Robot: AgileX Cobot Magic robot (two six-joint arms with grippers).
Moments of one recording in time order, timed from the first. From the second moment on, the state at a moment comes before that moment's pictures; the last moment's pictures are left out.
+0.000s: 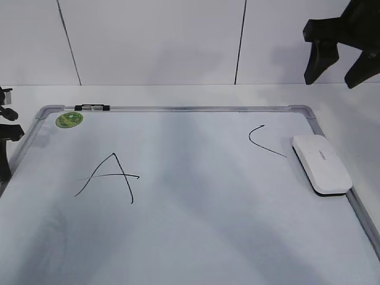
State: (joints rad) left arm 0.06 2.01 -1.39 -0.19 1.15 0.18; right arm 0.15 1.73 -1.64 0.09 1.24 0.12
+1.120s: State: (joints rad) left arm 0.06 2.04 -1.40 -0.17 1.18 0.18; right arm 0.15 1.73 -1.64 0.11 1.24 0.12
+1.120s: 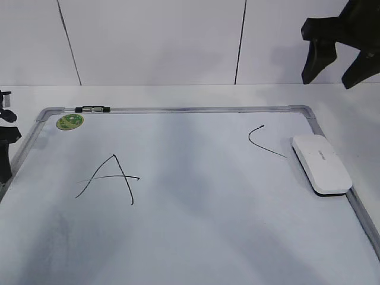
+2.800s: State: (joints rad) left arm 0.06 0.89 -1.00 -0.13 1.24 0.14; right arm 0.15 0.44 -0.90 -0.01 1.27 0.02
